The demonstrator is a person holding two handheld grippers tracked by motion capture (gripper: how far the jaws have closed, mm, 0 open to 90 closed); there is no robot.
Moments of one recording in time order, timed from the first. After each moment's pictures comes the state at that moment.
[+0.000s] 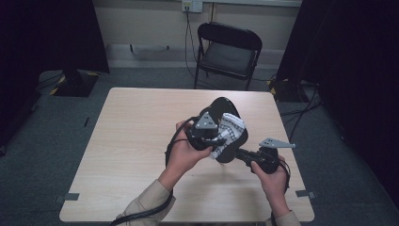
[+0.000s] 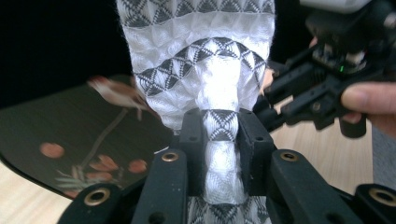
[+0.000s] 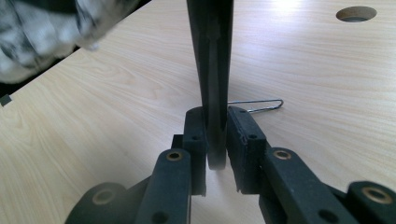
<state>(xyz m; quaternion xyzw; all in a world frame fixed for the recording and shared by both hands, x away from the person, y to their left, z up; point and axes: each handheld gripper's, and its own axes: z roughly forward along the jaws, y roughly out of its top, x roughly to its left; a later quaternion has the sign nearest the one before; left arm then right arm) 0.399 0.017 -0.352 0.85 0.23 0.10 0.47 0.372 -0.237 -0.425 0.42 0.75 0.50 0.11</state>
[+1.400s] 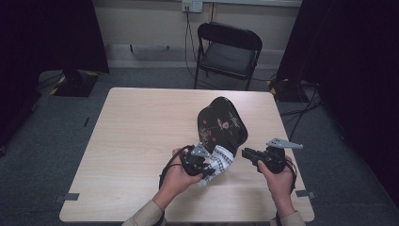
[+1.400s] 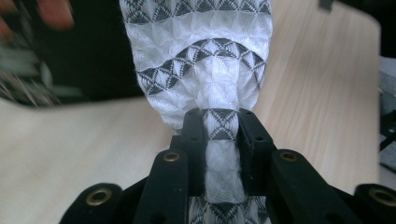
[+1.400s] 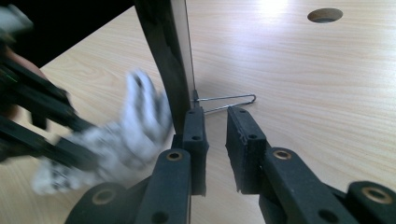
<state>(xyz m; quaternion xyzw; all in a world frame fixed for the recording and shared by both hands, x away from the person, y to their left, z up) 0.376 0.033 -0.432 0.88 0.24 0.03 0.42 0.372 -0.255 -0.425 0.44 0.74 0.49 0.12</state>
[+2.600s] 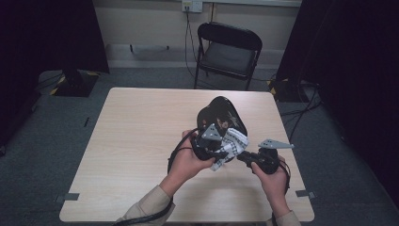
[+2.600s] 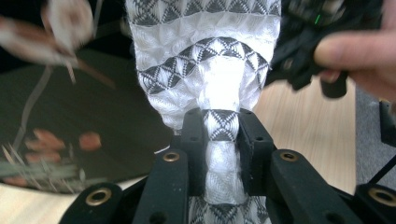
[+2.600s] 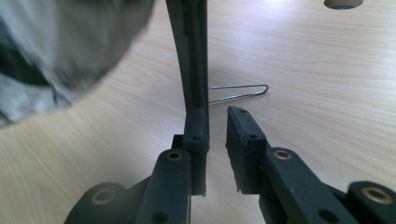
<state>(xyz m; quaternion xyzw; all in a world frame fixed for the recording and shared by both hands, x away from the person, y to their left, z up) 0.388 0.008 -0.379 0.87 0.21 0.06 0.43 0.374 -0.240 -0.432 0.43 0.76 0.47 0.12</state>
